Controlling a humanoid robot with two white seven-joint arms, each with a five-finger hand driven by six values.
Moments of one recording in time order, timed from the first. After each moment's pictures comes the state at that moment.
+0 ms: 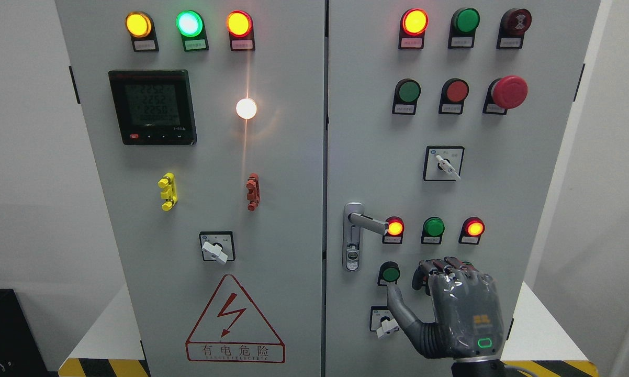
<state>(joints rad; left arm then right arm) 0.00 -0.10 -0.13 -0.05 0.16 -0.10 -0.06 -0.24 -0.07 0.17 -1.89 1.23 0.04 -0.21</state>
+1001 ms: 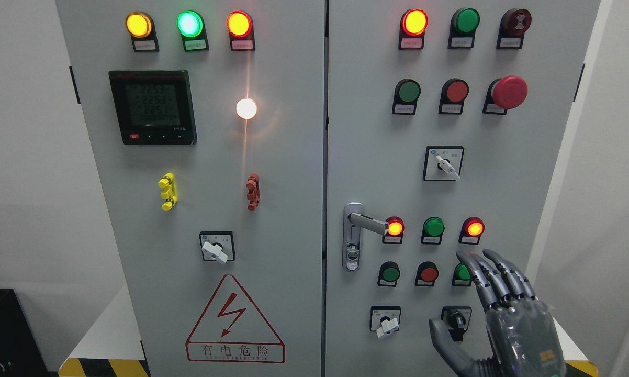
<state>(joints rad) 0.00 -0.10 -0.13 -0.05 0.16 -0.10 -0.06 -0.12 -0.16 0.03 -1.99 1.02 -0.18 -0.23</state>
